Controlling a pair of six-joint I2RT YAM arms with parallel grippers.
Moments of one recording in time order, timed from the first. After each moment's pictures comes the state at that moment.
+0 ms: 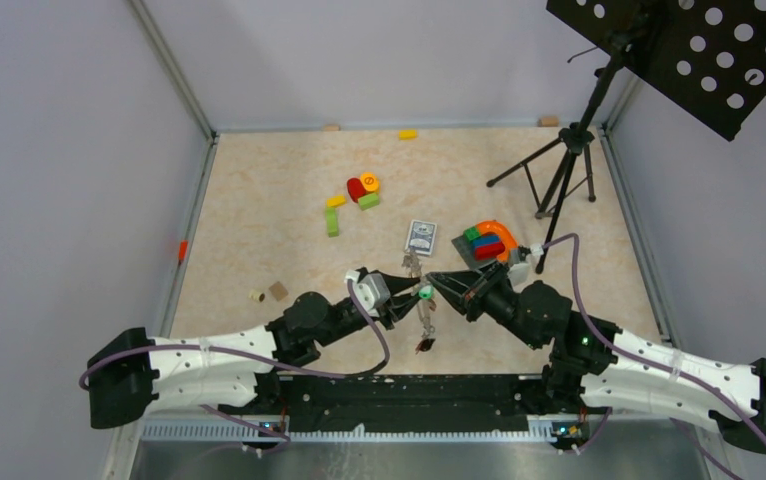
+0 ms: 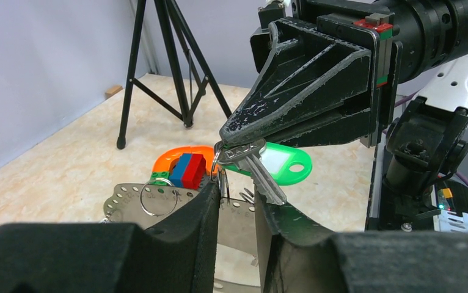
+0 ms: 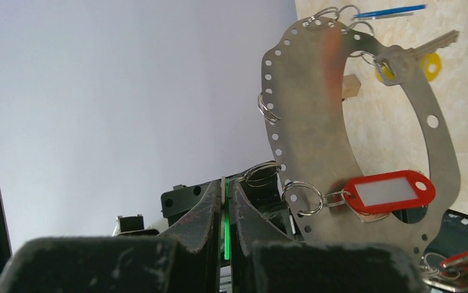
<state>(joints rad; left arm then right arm) -1.18 0.97 0.39 0.79 -0.02 0.07 1.18 0.61 0.52 -0.02 0.41 1.69</state>
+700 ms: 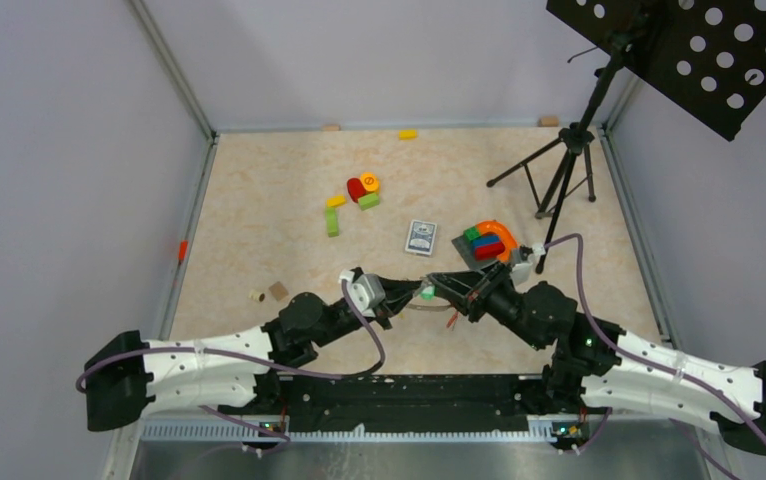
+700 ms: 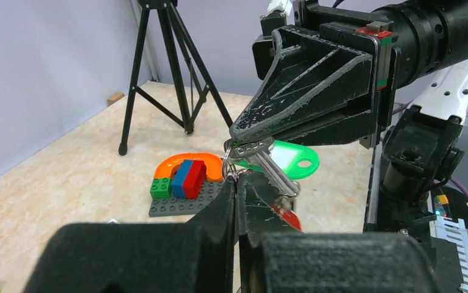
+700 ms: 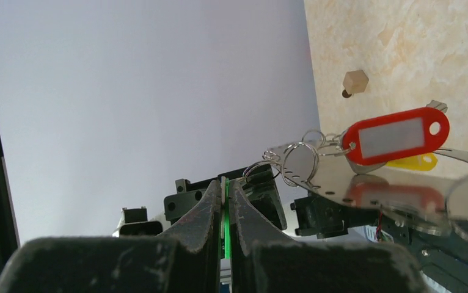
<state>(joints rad) -1.18 0.94 0.39 0.79 -0.02 0.07 1.18 0.59 0.51 -0.02 0.39 1.68</state>
